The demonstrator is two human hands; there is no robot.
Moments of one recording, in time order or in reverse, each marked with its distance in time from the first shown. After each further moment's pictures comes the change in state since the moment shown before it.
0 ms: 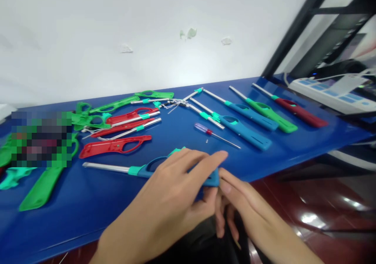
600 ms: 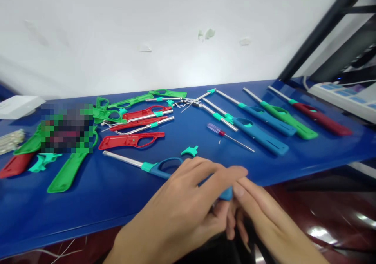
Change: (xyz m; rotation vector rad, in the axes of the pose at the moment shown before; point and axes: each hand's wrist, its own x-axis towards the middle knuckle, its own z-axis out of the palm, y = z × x) left_hand -0.014 0.003 0.000 -0.150 0.046 0.035; right_hand -0.009 0.017 -0.011 -0.235 0.174 -0.197
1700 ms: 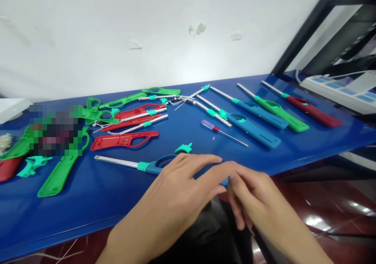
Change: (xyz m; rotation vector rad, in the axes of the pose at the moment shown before) left_hand 0.001 -0.006 -0.002 0.119 -0.161 -0.030; right_hand 0.027 -0.042 0.006 0.041 -0.129 0.046
